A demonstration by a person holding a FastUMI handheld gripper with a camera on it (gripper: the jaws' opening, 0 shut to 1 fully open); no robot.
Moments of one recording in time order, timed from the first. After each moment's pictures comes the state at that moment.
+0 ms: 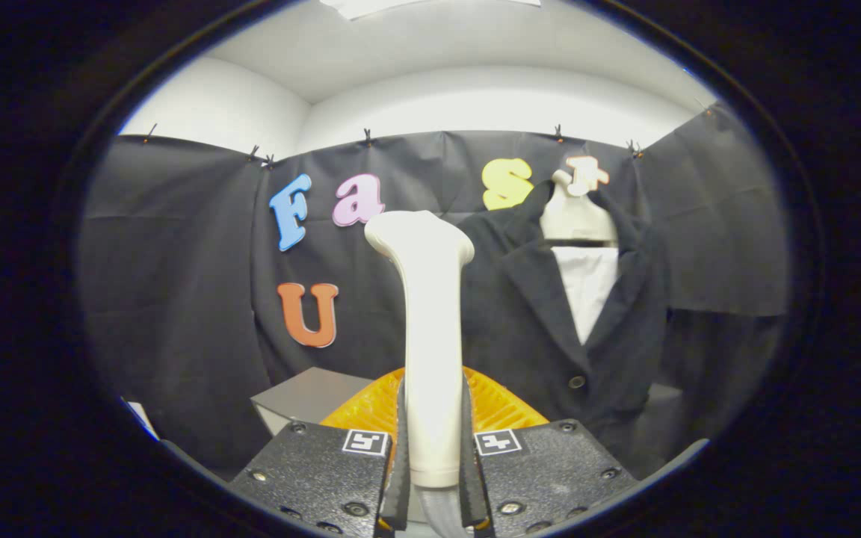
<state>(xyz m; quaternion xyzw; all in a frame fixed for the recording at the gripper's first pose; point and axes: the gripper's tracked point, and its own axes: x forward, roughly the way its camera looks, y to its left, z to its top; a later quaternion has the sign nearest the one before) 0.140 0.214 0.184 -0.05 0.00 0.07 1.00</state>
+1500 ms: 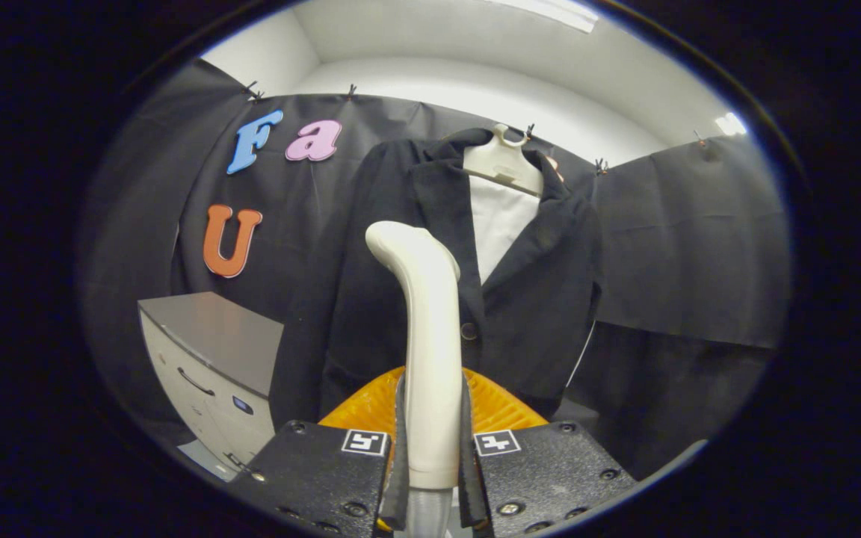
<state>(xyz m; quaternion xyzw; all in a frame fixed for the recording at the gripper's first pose) 0.181 0.083 0.062 -0.16 0.02 -0.05 0.99</state>
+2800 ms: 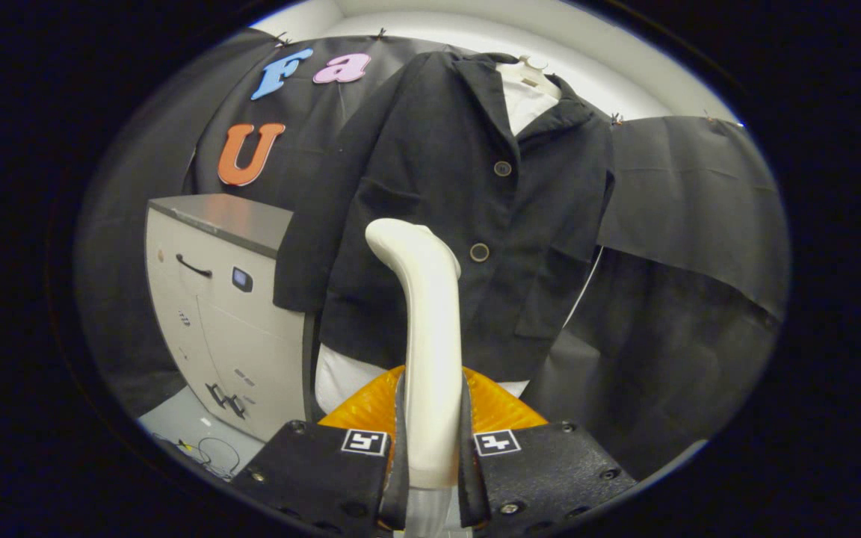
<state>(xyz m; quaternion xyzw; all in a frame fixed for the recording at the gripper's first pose) 0.136 0.055 -0.129 -0.19 0.15 -0.07 0.97</state>
